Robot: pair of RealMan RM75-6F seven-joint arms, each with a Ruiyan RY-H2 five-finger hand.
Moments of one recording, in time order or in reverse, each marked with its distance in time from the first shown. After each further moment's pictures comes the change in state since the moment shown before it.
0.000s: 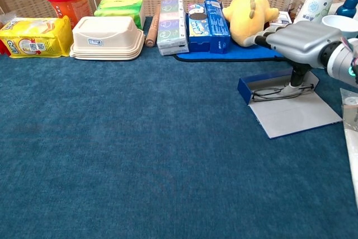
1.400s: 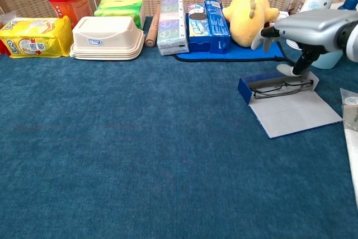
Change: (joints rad) left arm -0.008 -0.018 0.002 0.015 0.011 -0.021 -0.014; right arm 0.024 0.181 0.017 -0.260 0.144 -0.036 0.048
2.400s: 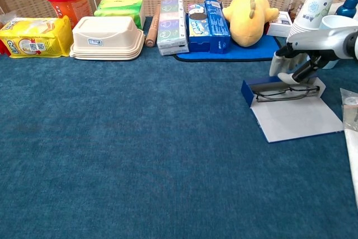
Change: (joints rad) left arm -0.078 -0.047 -0.024 -0.009 -0.025 -0.101 0.040; right arm 0.112 0.072 -0.064 0.023 0.303 -0.156 0.136
